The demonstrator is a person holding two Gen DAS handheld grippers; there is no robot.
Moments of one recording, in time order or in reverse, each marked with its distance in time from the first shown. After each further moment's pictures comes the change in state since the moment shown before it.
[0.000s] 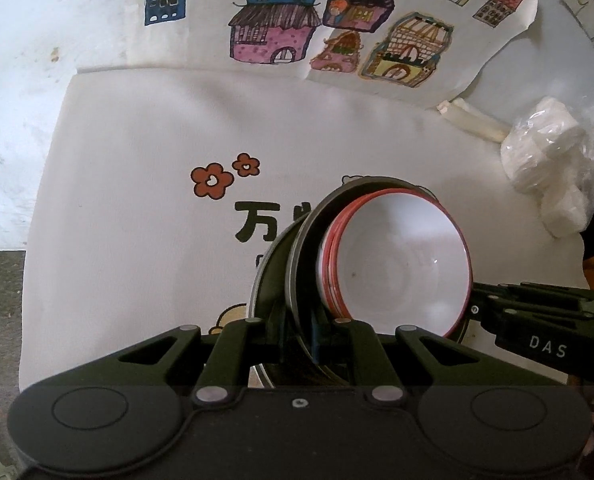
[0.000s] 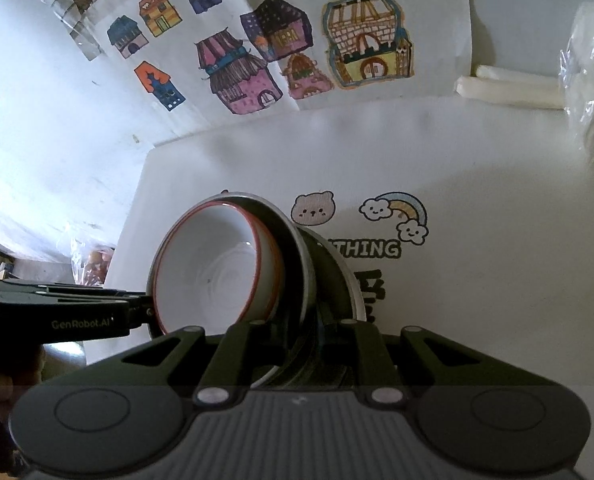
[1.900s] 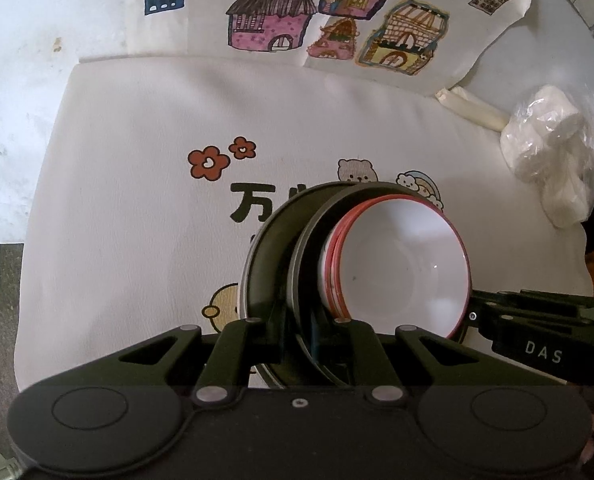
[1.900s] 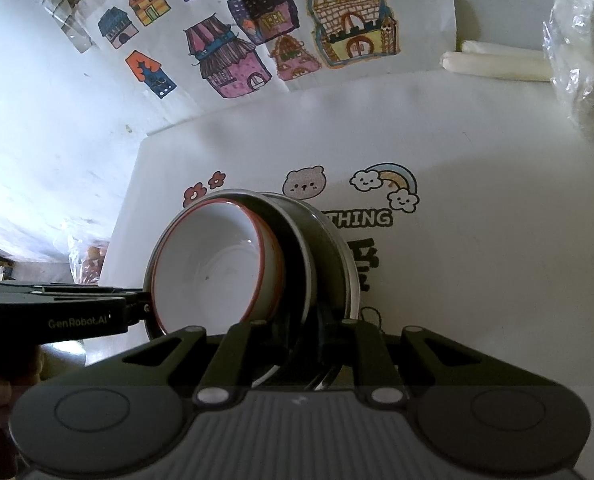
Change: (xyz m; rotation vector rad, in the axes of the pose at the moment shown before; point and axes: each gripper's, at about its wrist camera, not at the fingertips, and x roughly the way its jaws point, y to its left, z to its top) left arm 0.003 -0.006 -0.014 -0.003 0.005 0.011; right arm 0.000 -0.008 -0.016 0.026 0.027 -0.004
